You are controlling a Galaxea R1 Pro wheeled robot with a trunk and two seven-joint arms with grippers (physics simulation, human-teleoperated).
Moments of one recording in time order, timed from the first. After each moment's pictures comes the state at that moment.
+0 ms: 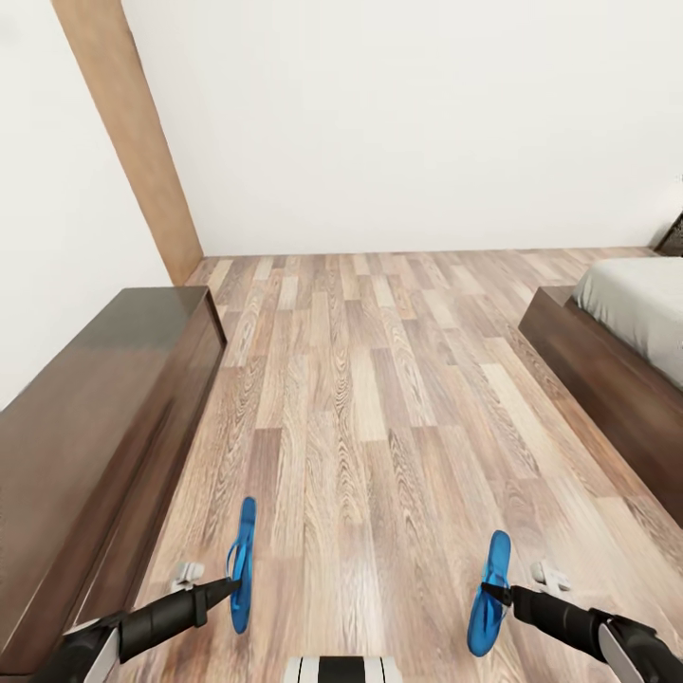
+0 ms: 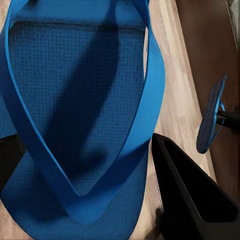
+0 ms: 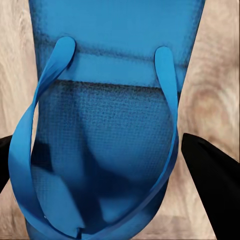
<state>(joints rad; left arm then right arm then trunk) -0.41 0.18 0.33 -0.53 0.03 0.20 -1.19 -0.41 -0.32 -0.13 -0.52 -0.28 0.35 0.69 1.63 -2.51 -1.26</state>
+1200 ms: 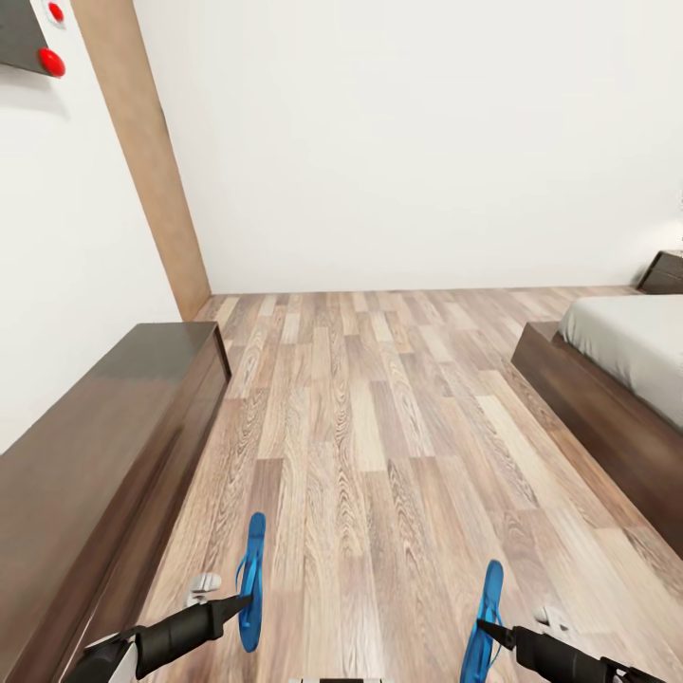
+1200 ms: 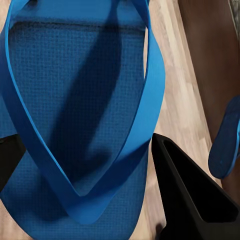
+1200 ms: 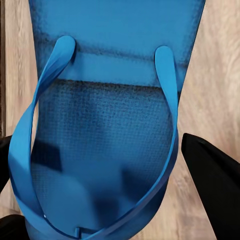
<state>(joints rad) -0.41 0.13 0.32 -0.45 0.03 0.20 -1.07 -0.41 -0.32 -0.13 -0.29 -0.29 0.18 0.93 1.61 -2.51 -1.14</state>
